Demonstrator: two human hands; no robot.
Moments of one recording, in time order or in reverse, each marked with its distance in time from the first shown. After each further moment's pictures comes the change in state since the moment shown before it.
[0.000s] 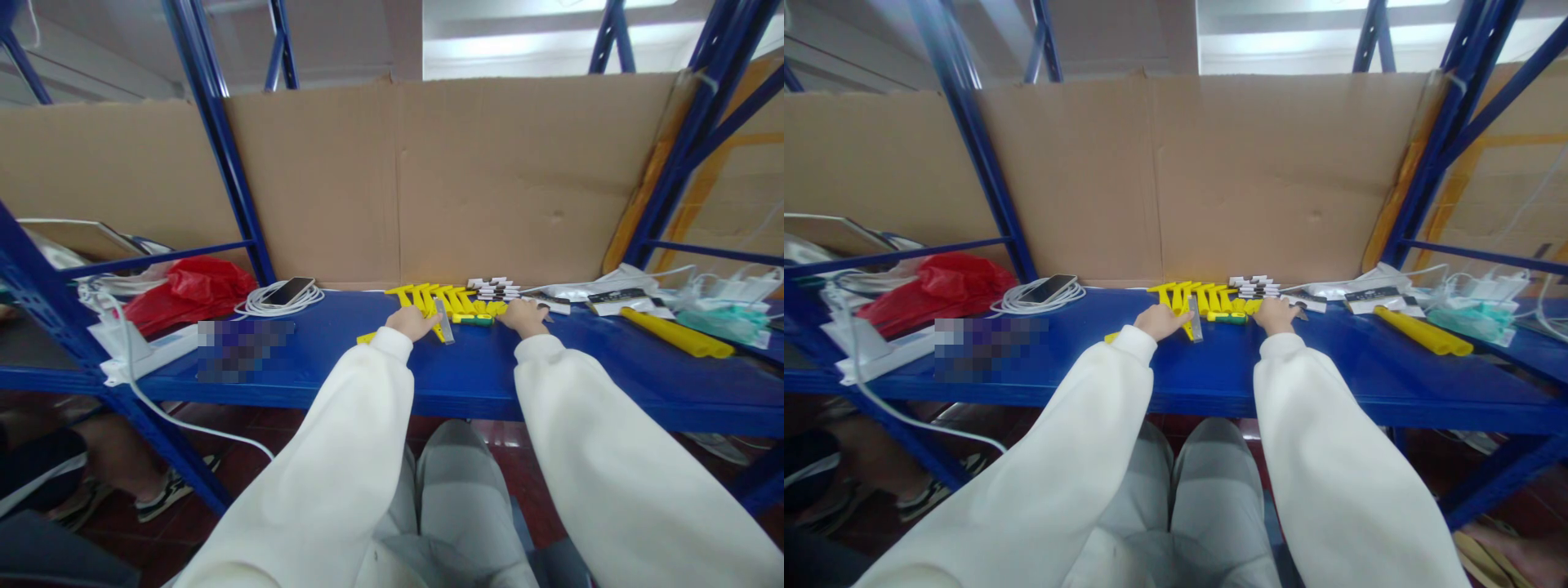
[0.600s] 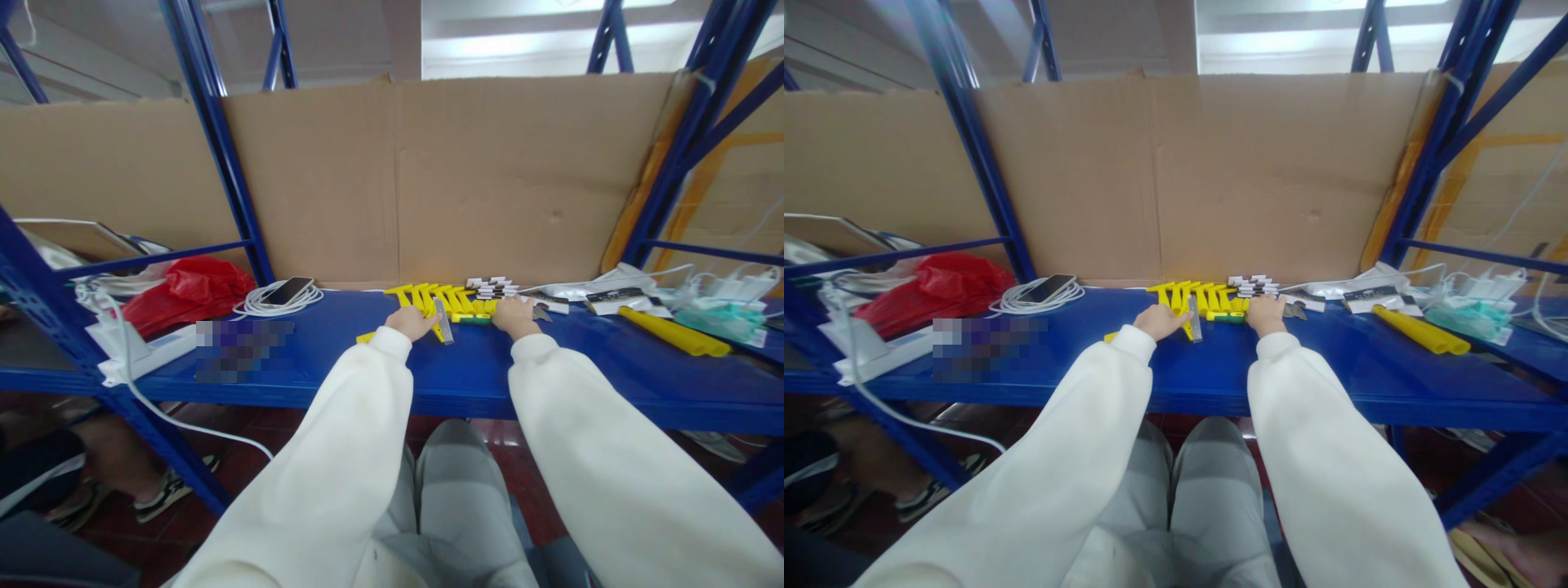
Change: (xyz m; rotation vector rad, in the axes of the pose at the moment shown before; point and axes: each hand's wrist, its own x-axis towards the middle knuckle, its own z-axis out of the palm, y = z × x) left_hand 0.000 0.001 -0.001 0.010 -0.027 0.011; right_hand -0.019 -0.015 -0.010 -0.190 0.031 -0.233
